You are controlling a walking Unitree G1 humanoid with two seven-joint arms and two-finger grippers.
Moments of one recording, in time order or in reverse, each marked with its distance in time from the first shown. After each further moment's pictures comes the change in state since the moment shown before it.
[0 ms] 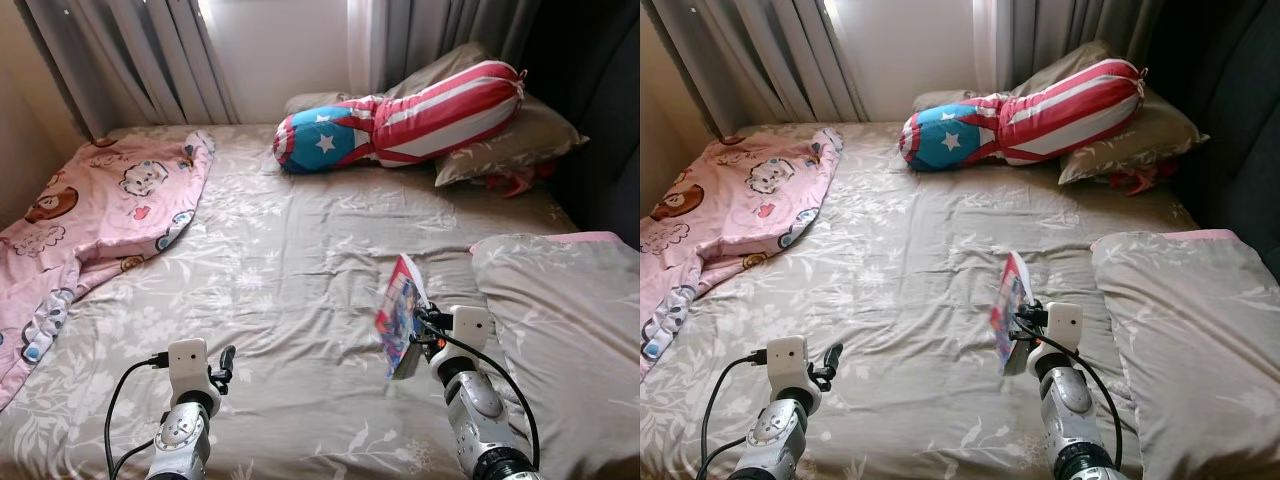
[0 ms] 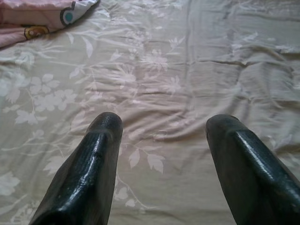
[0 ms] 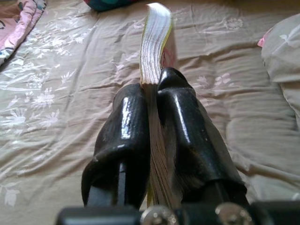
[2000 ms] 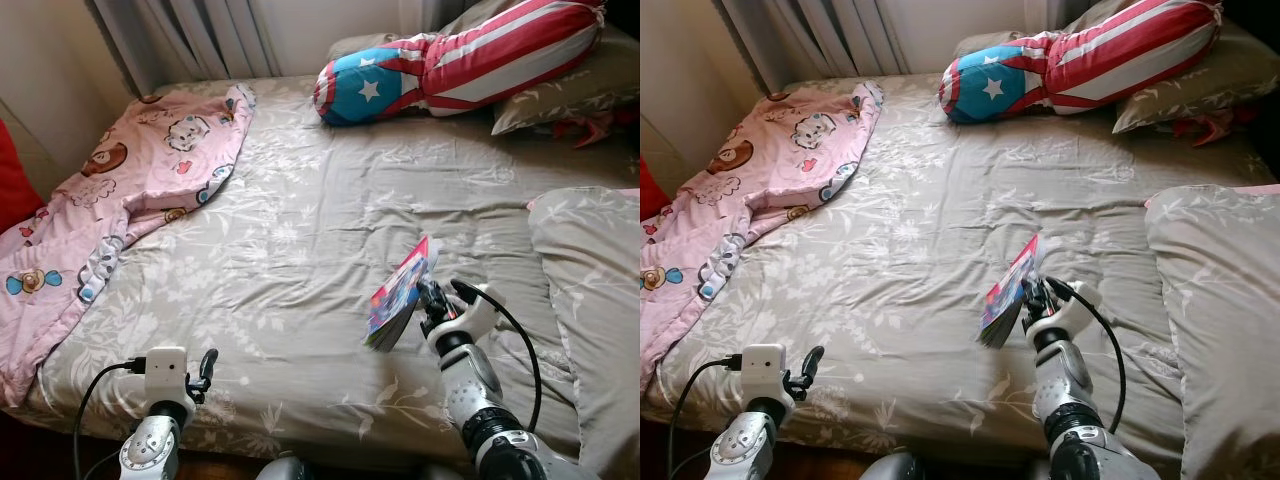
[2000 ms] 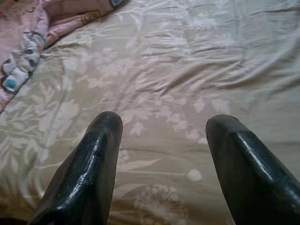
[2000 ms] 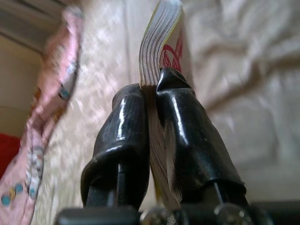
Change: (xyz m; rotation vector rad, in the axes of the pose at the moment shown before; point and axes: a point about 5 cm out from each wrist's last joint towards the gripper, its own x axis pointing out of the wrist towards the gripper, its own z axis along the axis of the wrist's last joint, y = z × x) left arm -0.018 0.035 0.004 0.141 -0.060 -0.045; right arm 0.017 0.002 0.010 0.565 0.016 0.005
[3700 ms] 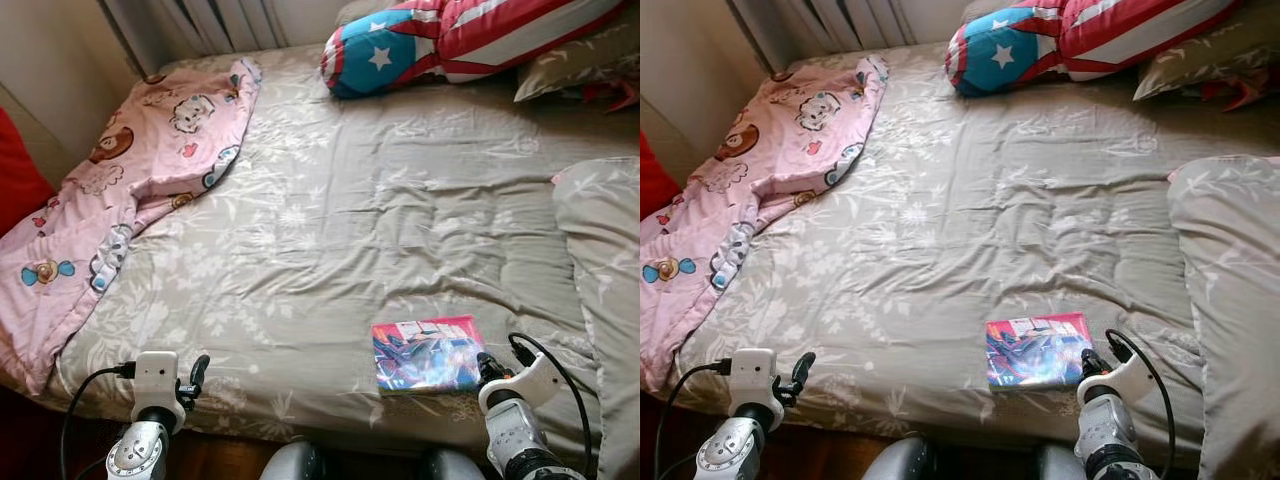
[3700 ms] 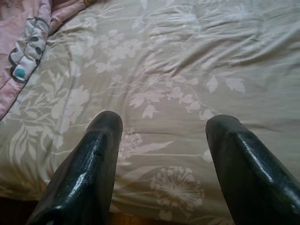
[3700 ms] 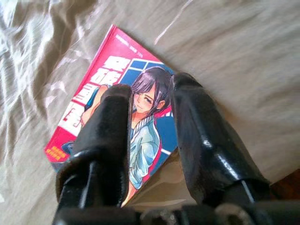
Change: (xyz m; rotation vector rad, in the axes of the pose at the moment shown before) left arm -0.005 0.007 0.002 0.018 0.014 -0.010; right arm -0.043 -0.080 0.003 0.068 -0.019 -0.492
